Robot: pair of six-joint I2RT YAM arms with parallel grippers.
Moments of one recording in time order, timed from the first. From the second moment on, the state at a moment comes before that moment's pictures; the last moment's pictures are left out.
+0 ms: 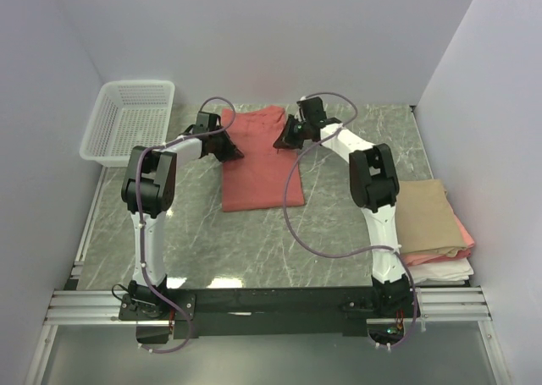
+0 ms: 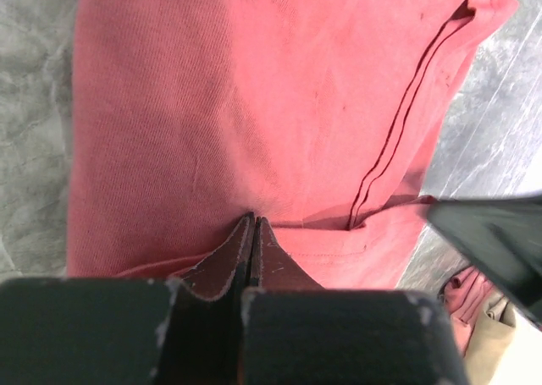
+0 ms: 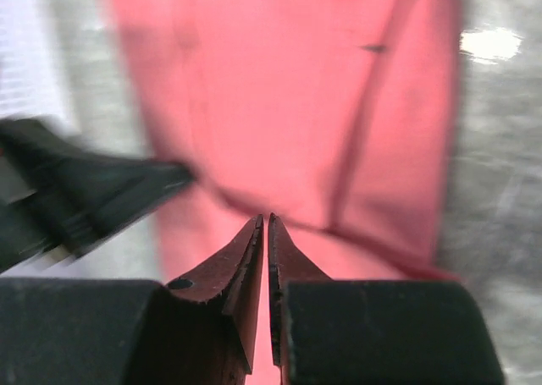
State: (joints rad) left arm -0.24 2.19 1.52 -0.15 0.31 -0.85; right arm 0.34 2.37 1.89 -0.33 -0.42 0.67
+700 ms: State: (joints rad) left arm -0.23 2.19 1.52 -0.16 0.33 -0.83; right arm 0.36 2.46 1.77 -0.08 -0.75 0.82
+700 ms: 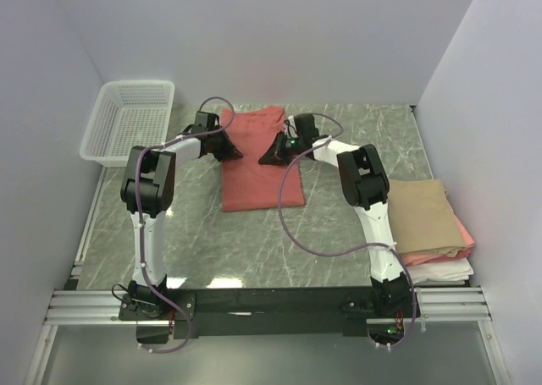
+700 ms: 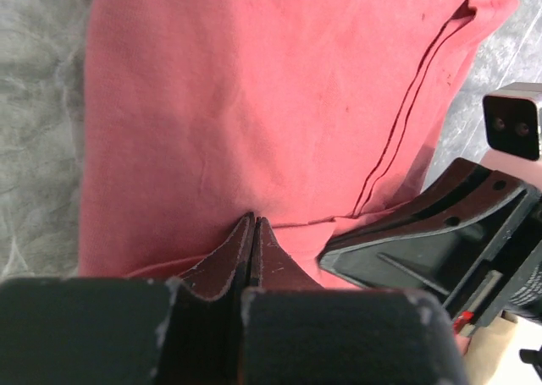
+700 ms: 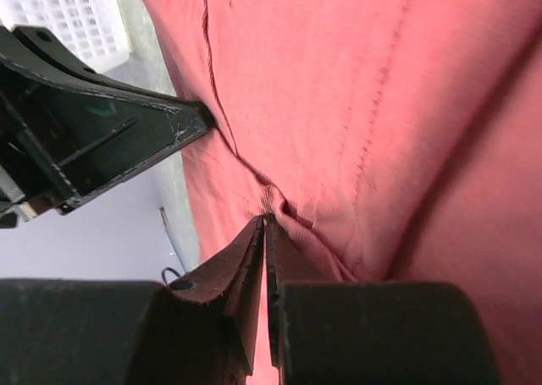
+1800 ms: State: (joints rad) left arm -0.22 1.80 1.27 -0.12 0.27 -0.81; right arm 0.32 2.18 1.74 -0.28 -0.56 0.72
